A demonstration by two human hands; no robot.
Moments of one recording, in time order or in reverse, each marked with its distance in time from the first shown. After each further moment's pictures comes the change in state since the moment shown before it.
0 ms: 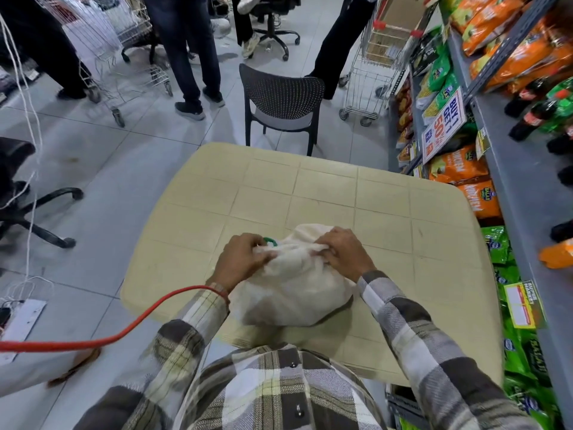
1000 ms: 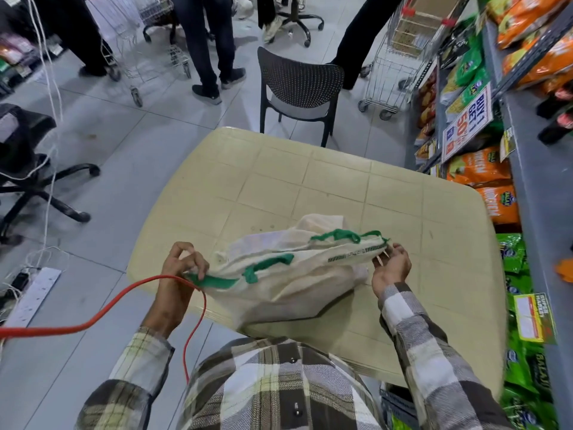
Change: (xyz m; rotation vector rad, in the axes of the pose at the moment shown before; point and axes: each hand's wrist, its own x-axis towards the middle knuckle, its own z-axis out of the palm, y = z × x) left_hand -0.081 -0.077 -0.025 -1.197 0.194 -0.039; right_hand -0.035 0.044 0.002 1.492 0.965 1.154
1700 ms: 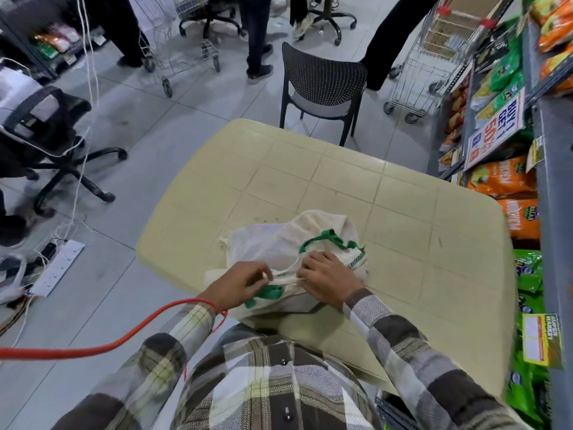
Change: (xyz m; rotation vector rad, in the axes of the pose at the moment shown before) left_hand -0.006 -0.066 0.067 1.244 -0.558 0.148; right_hand -0.028 0.048 -0.009 -1.549 -1.394 -1.762
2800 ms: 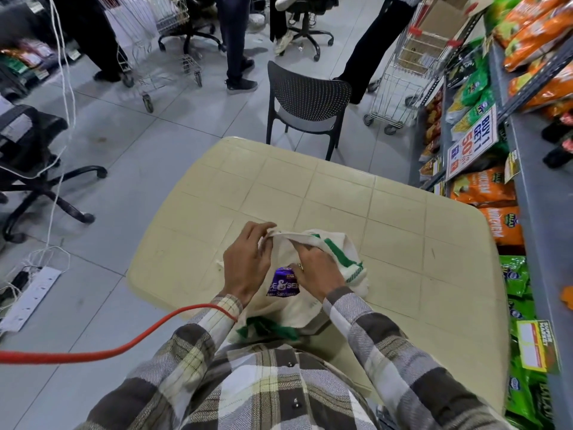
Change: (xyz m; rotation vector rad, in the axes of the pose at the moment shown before) left_hand 0.052 0.040 -0.052 0.021 0.859 -0.039; right_hand 0.083 -0.015 -0.042 0.268 -0.173 0.623
